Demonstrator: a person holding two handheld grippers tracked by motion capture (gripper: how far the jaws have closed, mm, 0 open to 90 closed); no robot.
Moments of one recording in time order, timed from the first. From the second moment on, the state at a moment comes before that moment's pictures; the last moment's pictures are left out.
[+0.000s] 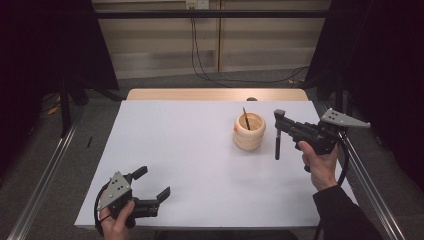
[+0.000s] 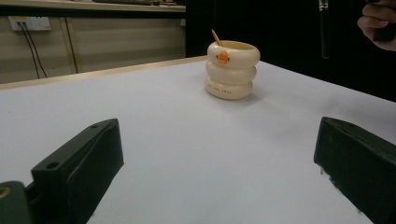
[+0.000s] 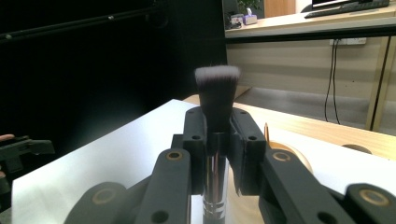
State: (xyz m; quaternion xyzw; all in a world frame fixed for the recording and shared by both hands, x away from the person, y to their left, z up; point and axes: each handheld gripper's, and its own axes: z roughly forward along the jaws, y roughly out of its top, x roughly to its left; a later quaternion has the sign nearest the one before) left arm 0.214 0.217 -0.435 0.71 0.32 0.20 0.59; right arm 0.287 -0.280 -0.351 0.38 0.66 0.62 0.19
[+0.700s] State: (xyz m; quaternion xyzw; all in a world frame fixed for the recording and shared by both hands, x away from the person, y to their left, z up) left arm 0.215 0.217 -0.435 0.71 0.32 0.20 0.59; right arm 0.328 -0.276 -0.357 0.41 0.66 0.60 0.19
